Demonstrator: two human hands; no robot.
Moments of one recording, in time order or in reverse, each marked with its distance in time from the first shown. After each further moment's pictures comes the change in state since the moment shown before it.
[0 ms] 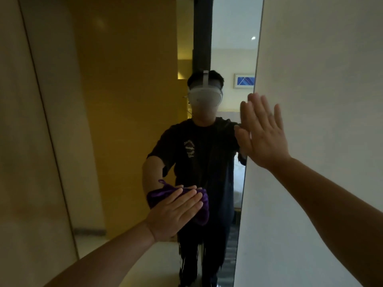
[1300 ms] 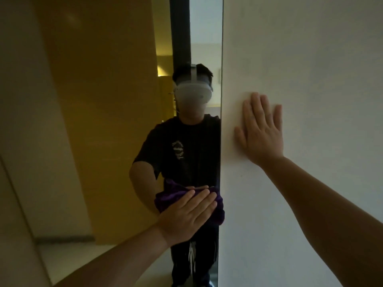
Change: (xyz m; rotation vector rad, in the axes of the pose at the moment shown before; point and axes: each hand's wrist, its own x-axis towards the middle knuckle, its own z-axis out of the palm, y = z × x) left_hand 0.074 0.056 0.024 0.030 0.058 0.037; right_hand -0.029 0.062 0.017 -0.092 -0.085 0.153
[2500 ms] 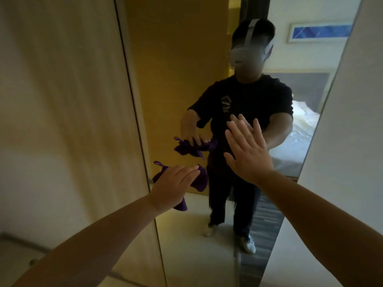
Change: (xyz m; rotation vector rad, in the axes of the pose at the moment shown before) left_hand -0.228 -0.058 -0.123 -0.274 -0.177 -0.397; right_hand -0.111 -0.250 0.018 0.145 -0.139 -0.438
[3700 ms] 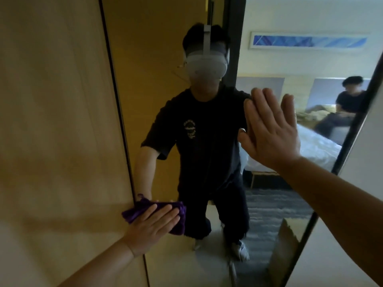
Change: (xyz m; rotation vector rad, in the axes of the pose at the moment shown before) left_hand -0.177 -0.073 0.202 0.222 0.029 0.234; right_hand 0.010 -0.028 0.080 -0.223 0.390 0.084
